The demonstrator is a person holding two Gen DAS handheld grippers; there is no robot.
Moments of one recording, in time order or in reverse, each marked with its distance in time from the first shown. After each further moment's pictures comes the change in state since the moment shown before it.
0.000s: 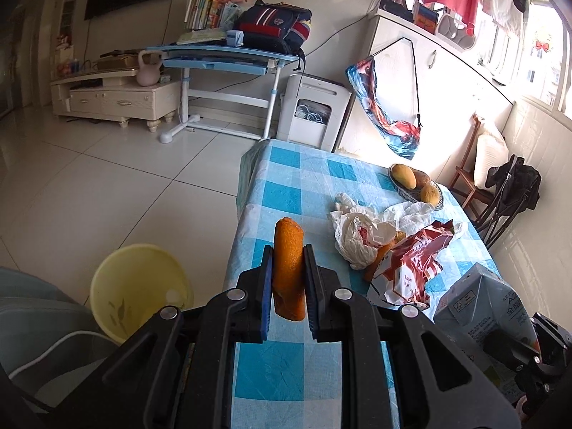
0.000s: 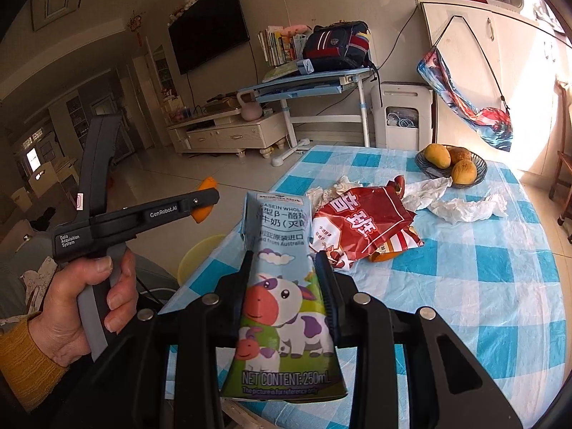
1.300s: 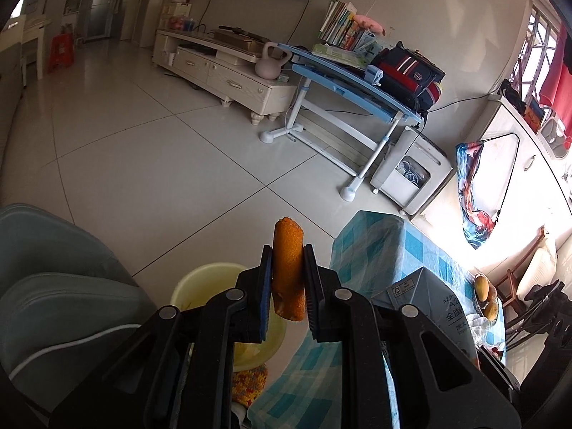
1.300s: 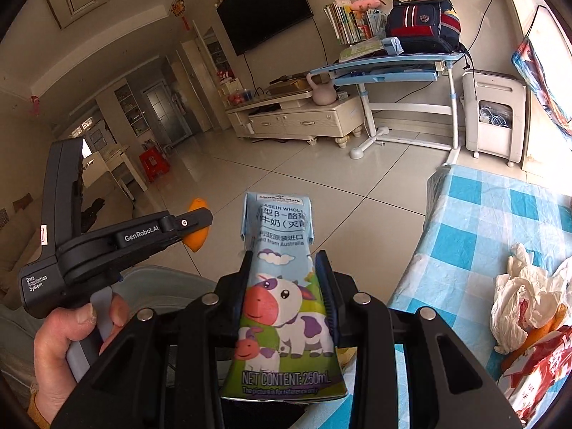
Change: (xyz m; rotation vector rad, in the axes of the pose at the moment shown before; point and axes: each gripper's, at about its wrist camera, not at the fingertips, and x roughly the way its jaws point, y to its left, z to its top) left arm -0.023 0.178 0.060 -0.402 -0.053 0.242; right arm 0.157 0.120 0.074 -0.032 0.109 0.266
